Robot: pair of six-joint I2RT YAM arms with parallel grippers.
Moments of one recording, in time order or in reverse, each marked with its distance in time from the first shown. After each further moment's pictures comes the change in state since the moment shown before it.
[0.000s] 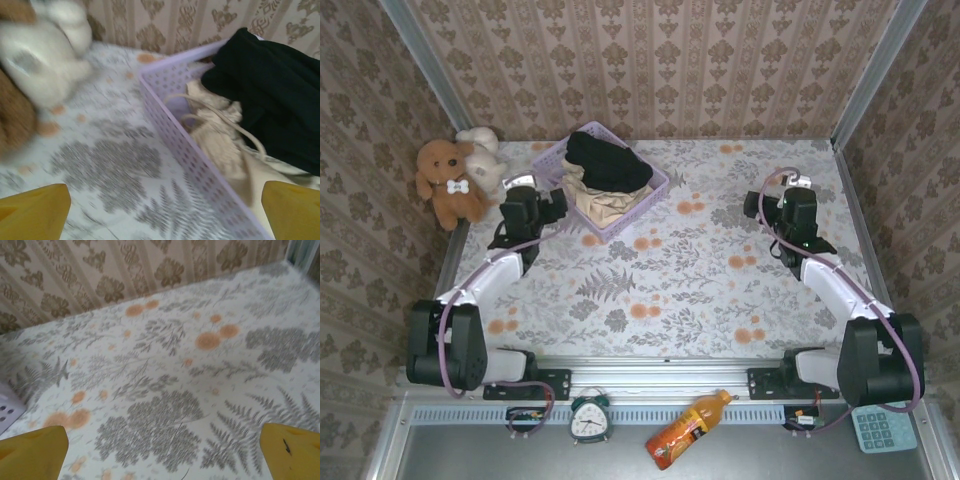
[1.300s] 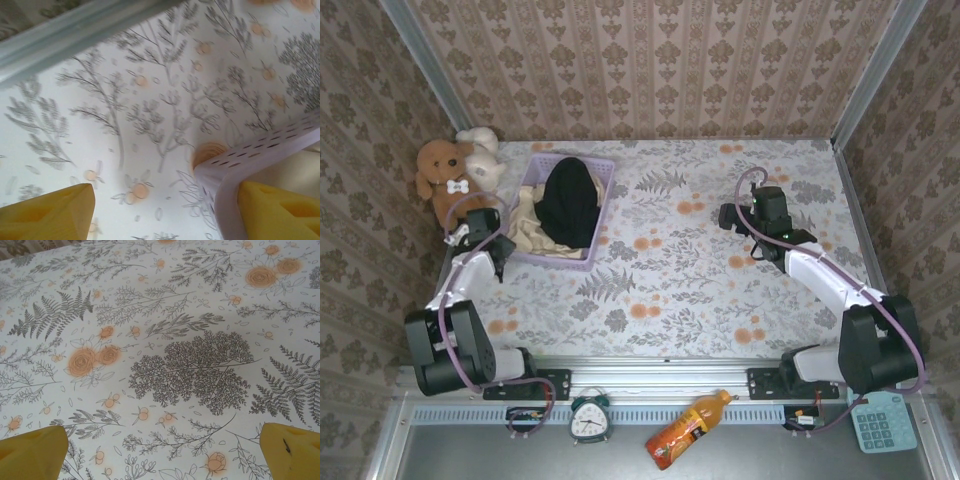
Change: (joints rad) left arm 0.385 -0.043 -0.011 -0.575 -0.057 -0.445; right arm 0.161 0.082 0.089 -0.204 0.031 0.045
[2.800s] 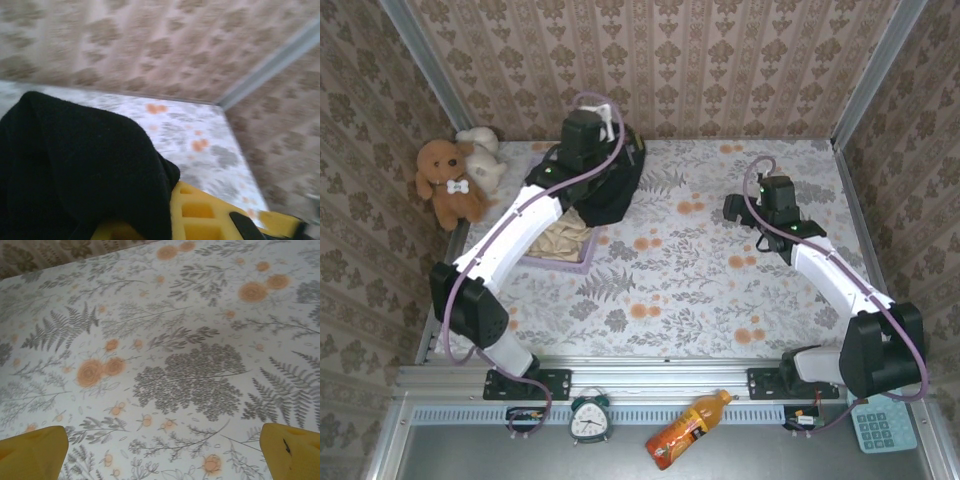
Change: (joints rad) left arm -0.776 0.359 0.904 0.133 0.431 0.168; right arm -0.049 -0.024 0.099 -0.121 -0.019 0.005
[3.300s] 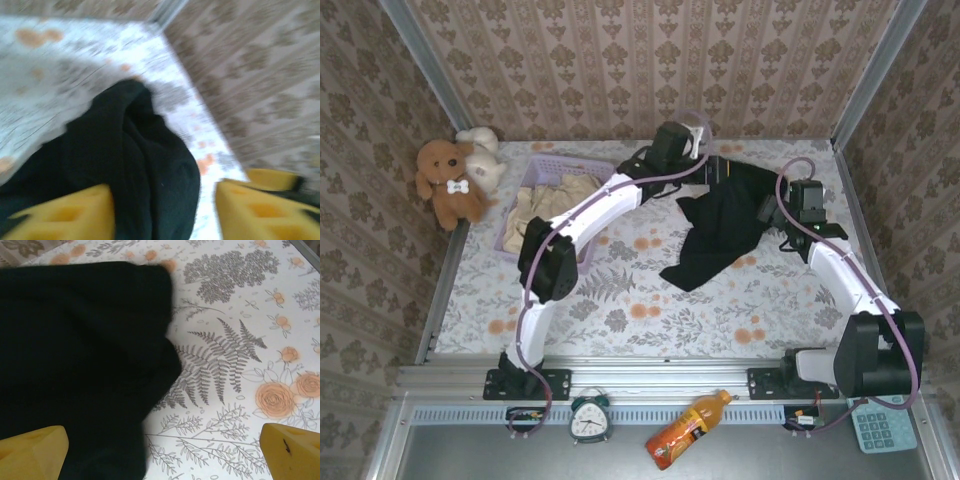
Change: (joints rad) left arm -0.166 0.534 0.347 -0.007 0.160 0.012; right arm -0.182 -0.027 -0.036 -0.090 0.052 0.072
